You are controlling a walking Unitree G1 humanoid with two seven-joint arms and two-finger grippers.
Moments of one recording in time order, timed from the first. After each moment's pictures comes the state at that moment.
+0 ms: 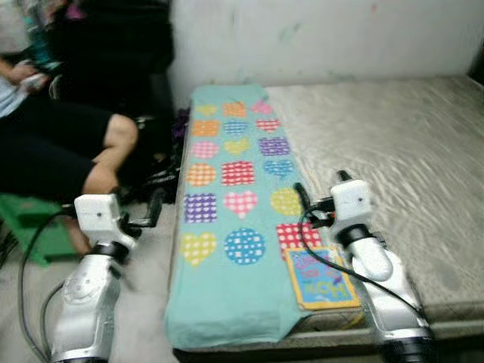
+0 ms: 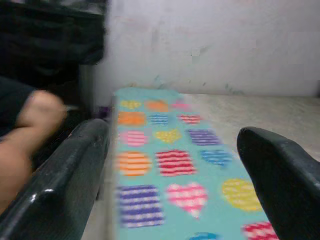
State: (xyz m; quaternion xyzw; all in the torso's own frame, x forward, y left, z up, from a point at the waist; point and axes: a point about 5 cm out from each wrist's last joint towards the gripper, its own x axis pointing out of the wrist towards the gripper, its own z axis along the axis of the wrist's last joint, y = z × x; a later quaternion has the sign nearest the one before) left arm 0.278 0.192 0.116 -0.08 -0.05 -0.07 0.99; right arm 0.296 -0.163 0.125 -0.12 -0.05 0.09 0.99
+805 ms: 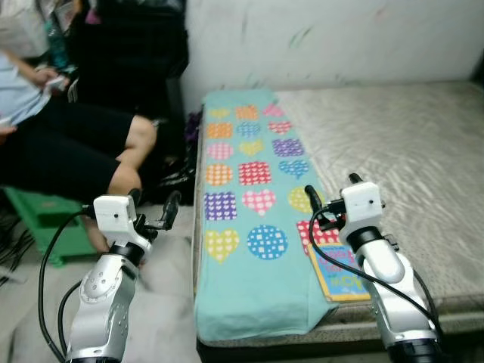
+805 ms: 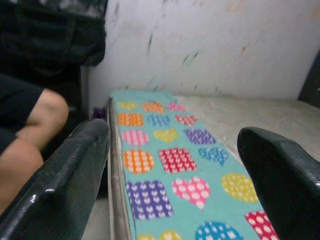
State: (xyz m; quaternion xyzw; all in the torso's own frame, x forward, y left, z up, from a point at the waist) left arm 0.280 0.186 0.116 -0.08 -0.04 -0.09 0.99; right arm 0.298 -0.168 0.124 -0.12 -0.05 0.09 0.99
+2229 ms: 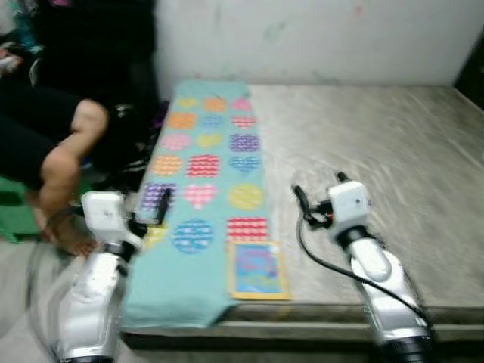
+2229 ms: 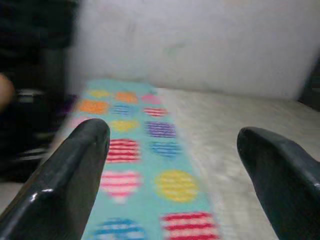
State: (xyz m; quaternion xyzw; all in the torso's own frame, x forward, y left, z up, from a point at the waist) left arm 0.278 0.183 0.112 -0.08 -0.04 -0.09 0.99; right arm 0.300 -0.162 0.123 -0.13 -0.05 0.10 0.99
